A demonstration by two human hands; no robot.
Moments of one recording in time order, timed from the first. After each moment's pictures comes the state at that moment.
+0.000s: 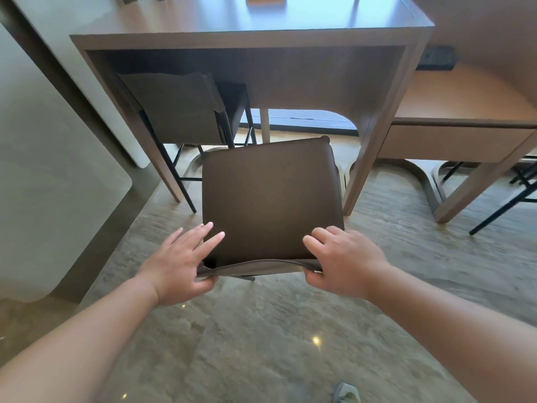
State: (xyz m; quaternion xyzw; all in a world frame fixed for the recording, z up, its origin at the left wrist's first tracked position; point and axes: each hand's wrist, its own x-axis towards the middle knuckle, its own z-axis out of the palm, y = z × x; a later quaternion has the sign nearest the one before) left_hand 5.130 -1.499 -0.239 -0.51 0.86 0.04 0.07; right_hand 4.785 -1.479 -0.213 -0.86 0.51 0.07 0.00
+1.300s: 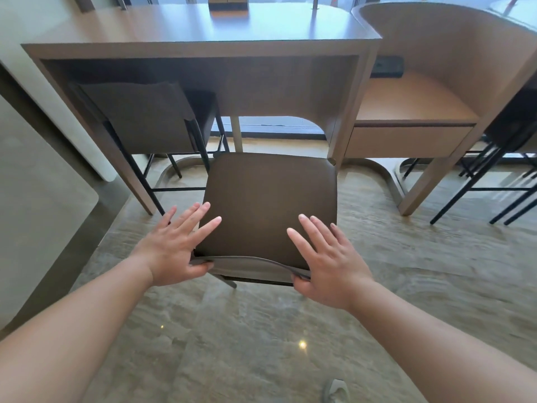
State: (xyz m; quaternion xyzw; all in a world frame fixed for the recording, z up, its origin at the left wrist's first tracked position) left_hand 5.112 -1.539 -0.235 -0.42 0.90 -0.07 0.05; right_hand 4.781 -1.433 -0.227 -0.79 0.61 -0.02 0.00
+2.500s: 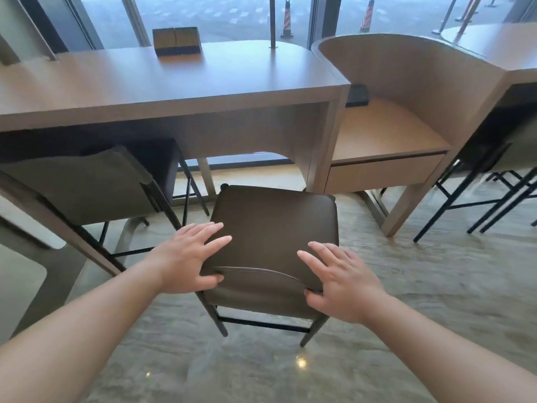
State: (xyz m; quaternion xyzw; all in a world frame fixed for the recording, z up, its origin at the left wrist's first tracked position) left_hand 5.005 -1.769 -0.192 -0.32 0.94 0.00 0.09; right_hand 4.693 -1.609 -0.210 -0.74 0.67 0.01 0.06
